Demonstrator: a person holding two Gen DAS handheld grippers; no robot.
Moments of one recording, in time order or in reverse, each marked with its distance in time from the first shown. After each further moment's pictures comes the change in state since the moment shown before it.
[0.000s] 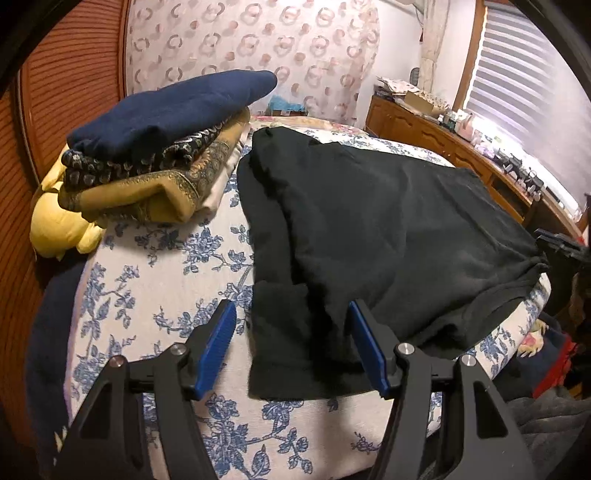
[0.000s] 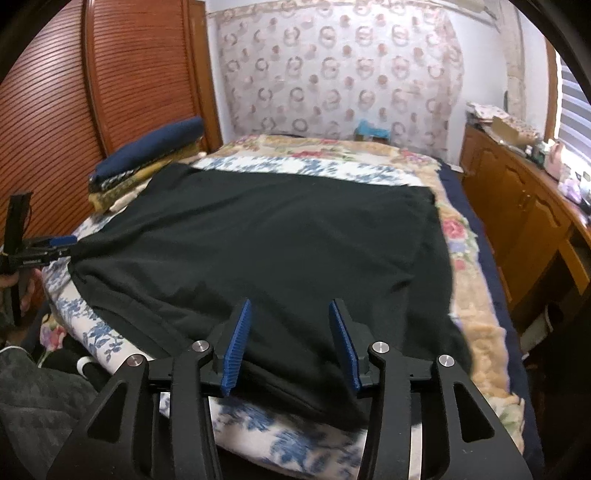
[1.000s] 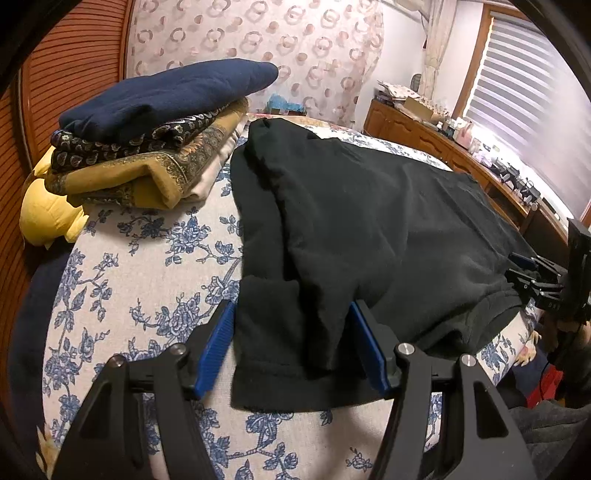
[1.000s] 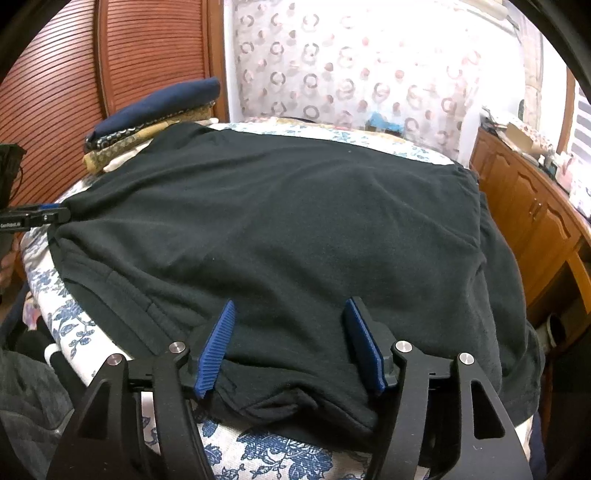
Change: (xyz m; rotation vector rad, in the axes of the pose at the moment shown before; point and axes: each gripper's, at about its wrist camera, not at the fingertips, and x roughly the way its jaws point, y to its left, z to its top) left arm 0.015 0.002 -0.006 -0.039 -0.007 -0.033; right arm 0.050 0.029 -0.023 -0.062 0.027 -0.035
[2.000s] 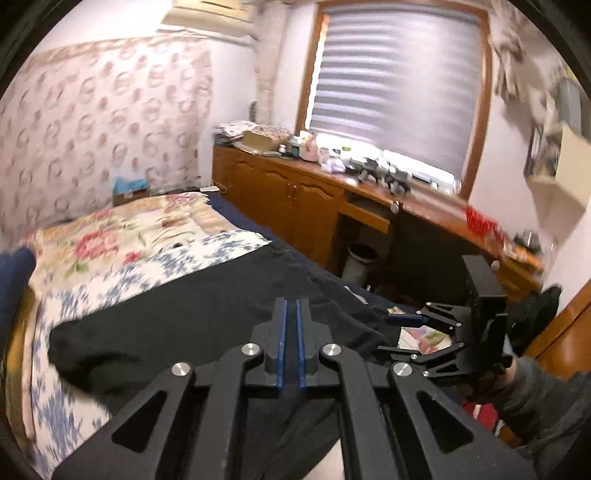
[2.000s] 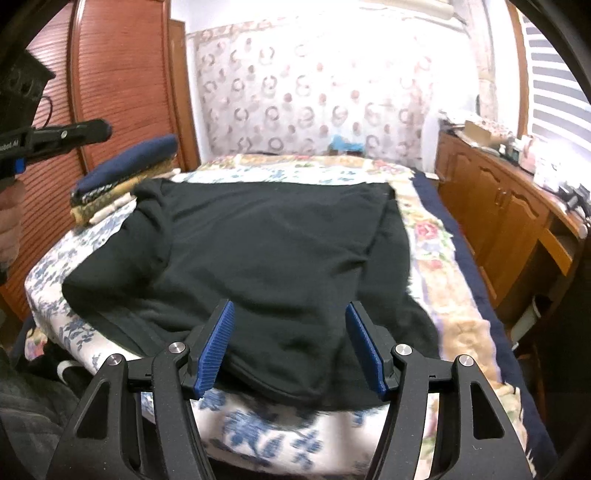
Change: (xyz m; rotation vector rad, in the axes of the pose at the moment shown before) left arm -0.007 -0.255 0.131 0.428 -0.137 -0.426; right arm -0.078 -0.071 -0.022 0.149 -0.129 -0.063
